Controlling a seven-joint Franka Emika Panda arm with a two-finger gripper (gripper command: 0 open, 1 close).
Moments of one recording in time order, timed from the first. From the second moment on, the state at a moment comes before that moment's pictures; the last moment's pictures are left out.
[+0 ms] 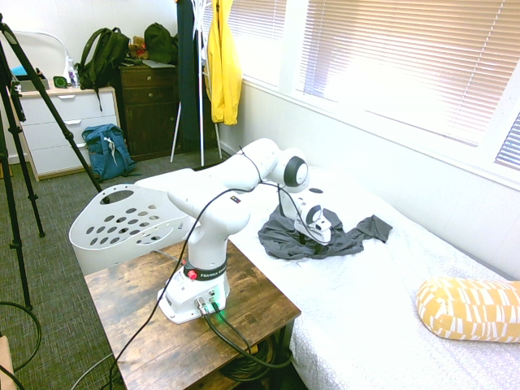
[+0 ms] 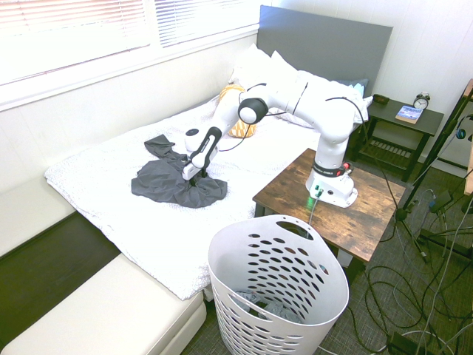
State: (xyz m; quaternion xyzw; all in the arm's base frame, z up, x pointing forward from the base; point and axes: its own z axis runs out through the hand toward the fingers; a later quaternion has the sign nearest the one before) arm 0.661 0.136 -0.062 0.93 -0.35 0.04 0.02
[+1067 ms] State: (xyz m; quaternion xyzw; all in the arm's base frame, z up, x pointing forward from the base) arm 0.628 0.163 -0.053 0.94 -0.35 0.03 -0.01
